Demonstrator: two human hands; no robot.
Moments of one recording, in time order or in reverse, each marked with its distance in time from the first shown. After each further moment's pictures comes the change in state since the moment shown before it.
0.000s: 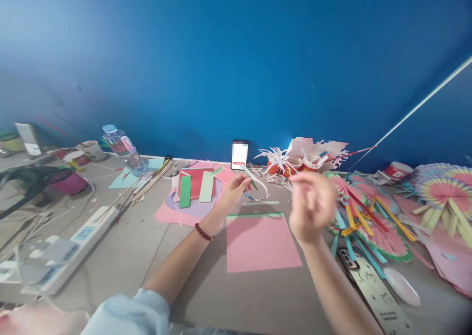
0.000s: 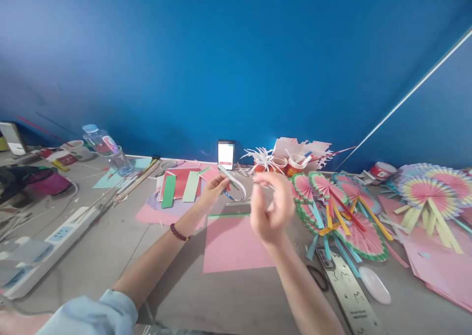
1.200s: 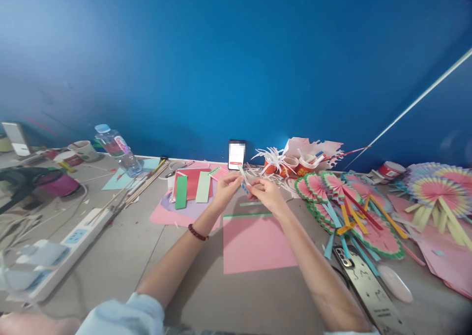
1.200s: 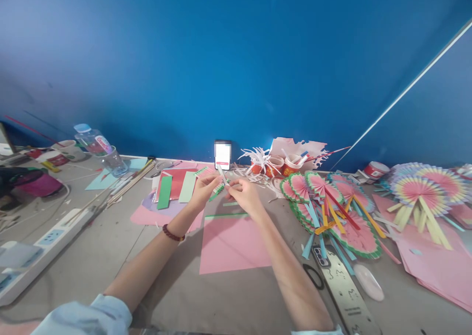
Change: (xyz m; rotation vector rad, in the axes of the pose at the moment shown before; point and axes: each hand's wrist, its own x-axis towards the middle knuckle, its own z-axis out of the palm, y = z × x) left_hand 0.000 0.020 -0.002 0.130 0.138 0.095; right_hand -0.011 0.061 0.057 0.420 -0.643 0.907
